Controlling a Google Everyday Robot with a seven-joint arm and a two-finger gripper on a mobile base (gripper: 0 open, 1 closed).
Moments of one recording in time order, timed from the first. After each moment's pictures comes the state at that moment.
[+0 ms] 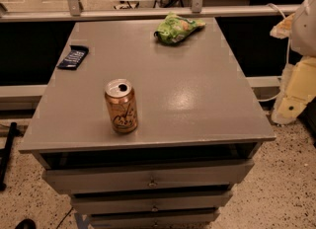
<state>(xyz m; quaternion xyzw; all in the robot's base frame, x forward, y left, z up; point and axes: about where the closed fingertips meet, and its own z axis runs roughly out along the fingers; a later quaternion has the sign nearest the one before) 0.438 -0.217 0.976 -0.60 0.78 -0.03 0.16</state>
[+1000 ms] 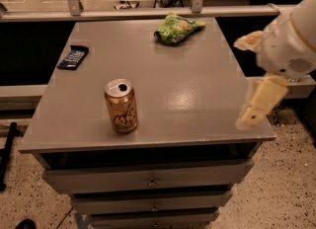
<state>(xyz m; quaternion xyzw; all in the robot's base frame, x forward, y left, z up) 0.455 -0.165 0.941 -0.64 0.73 0.04 0.24</state>
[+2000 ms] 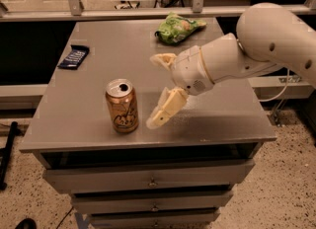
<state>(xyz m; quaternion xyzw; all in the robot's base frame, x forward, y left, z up) 0.503 0.015 0.882 -0.64 0.61 0.28 0.39</state>
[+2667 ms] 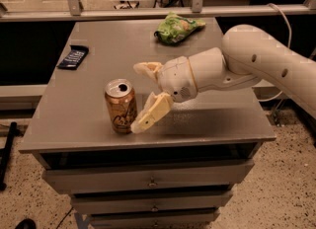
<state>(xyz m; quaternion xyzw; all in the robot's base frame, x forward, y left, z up) 0.494 0.054 0.875 -0.60 0.57 0.39 0.40</state>
